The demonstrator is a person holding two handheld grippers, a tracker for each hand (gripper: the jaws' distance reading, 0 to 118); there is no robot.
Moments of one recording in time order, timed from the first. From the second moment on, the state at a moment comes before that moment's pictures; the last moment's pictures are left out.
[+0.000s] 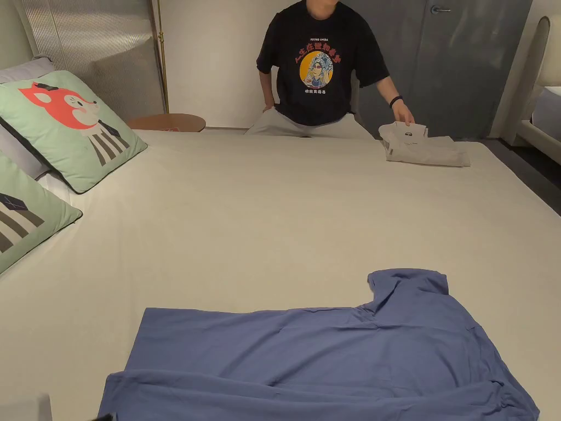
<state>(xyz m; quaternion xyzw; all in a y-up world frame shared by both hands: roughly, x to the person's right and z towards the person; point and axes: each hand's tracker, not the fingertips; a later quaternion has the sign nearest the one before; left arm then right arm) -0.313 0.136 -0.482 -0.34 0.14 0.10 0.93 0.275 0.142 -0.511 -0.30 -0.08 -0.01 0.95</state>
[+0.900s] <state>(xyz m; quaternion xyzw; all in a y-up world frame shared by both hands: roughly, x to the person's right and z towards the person) -0.307 0.172 -0.679 -0.36 0.06 0.06 0.93 0.197 0.171 -0.580 -0.20 -0.03 -0.03 0.98</state>
